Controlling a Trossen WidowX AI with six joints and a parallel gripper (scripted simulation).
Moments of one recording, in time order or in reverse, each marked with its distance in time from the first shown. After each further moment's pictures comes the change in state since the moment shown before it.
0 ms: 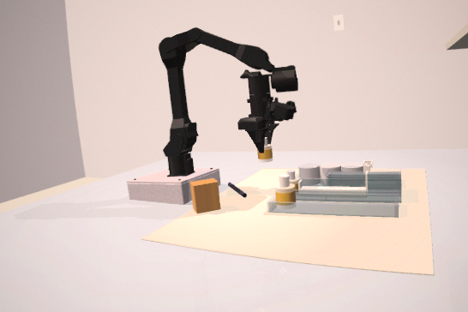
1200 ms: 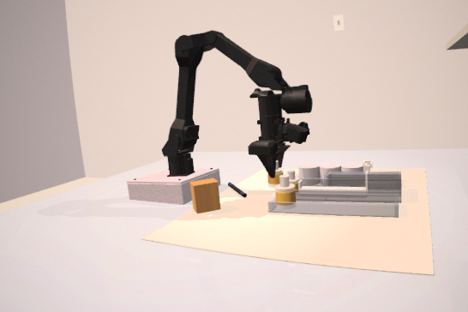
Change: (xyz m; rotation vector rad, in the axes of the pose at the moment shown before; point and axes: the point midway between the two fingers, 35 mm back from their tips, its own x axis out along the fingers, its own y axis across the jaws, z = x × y) arm 0.052 -0.056 0.047 -0.018 -0.004 -0.006
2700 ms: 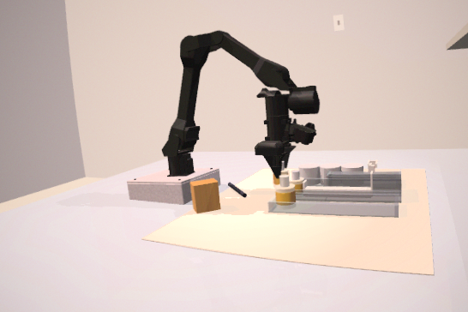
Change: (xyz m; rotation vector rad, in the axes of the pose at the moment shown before) arm 0.001 0.000 0.016 -0.002 0.019 0.001
